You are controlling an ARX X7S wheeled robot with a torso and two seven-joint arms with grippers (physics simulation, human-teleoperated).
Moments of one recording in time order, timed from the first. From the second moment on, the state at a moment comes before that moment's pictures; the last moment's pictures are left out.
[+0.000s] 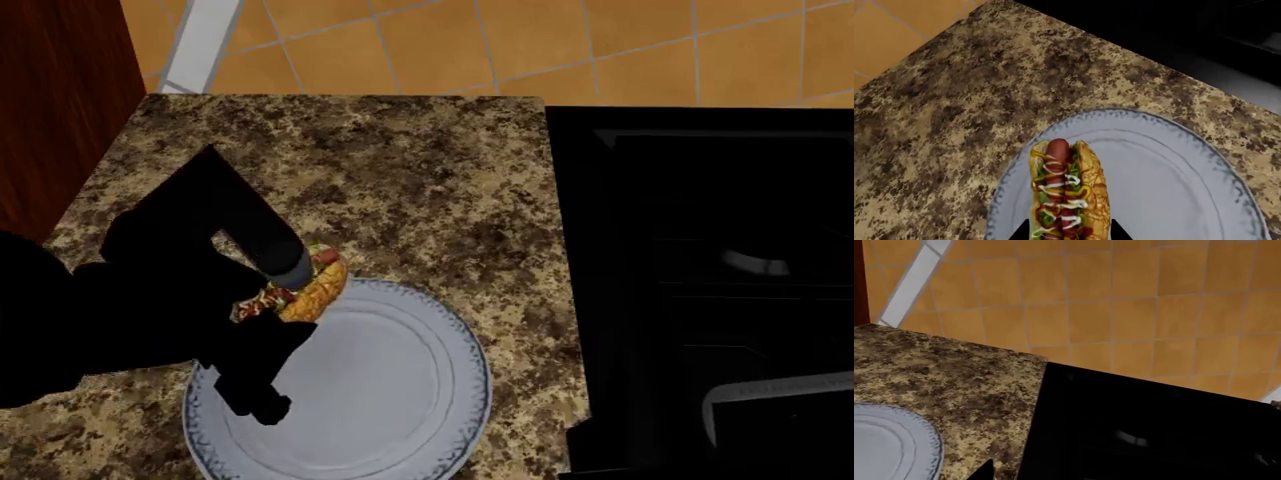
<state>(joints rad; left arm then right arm) -1.22 -0.39 0.68 0.06 -0.78 -1.38 0.14 0.21 0.35 0.14 -0.83 0.23 1.05 -0.02</state>
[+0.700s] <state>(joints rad) -1.15 -0.47 0.46 0.33 -1.14 -1.53 -0.16 0.23 0.36 0.16 -0.92 0.26 1.11 -0.01</state>
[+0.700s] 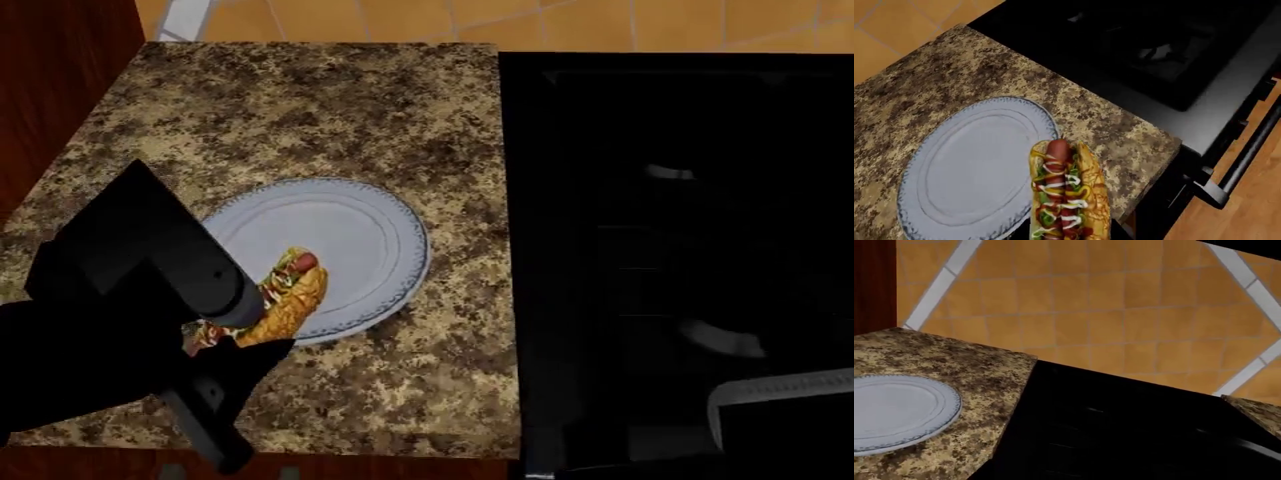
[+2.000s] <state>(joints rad) -1.20 -0.49 0.54 0.32 -1.27 -1.48 -0.25 0.23 0.40 0.26 -1.03 0.41 1.16 0.07</state>
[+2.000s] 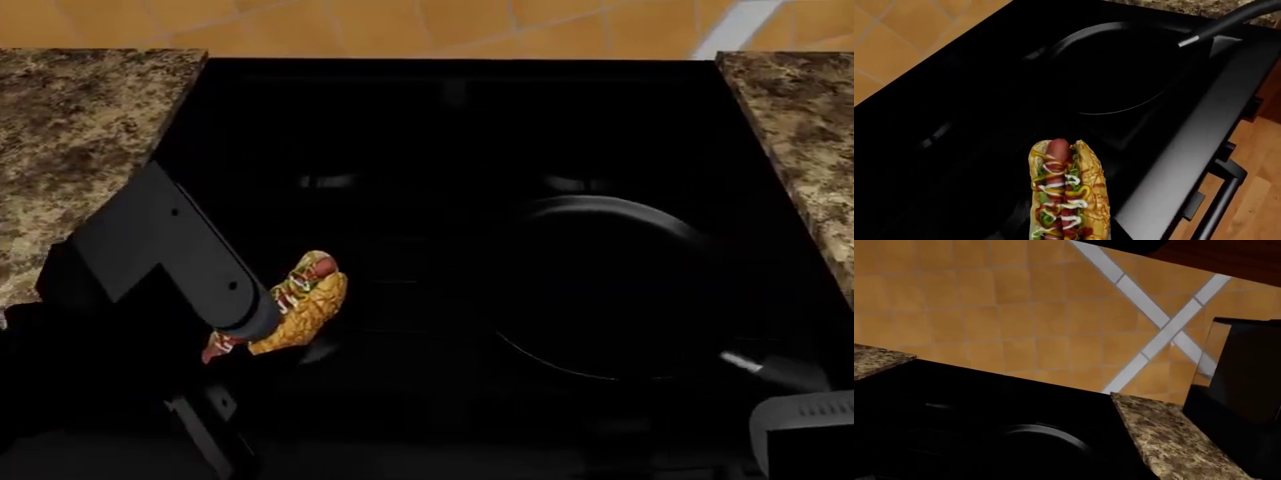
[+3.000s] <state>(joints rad) -1.33 -0.44 0.70 0.15 -1.13 -1.34 -0.12 0.16 0.47 0.25 -1.01 0.54 1.06 0.19</state>
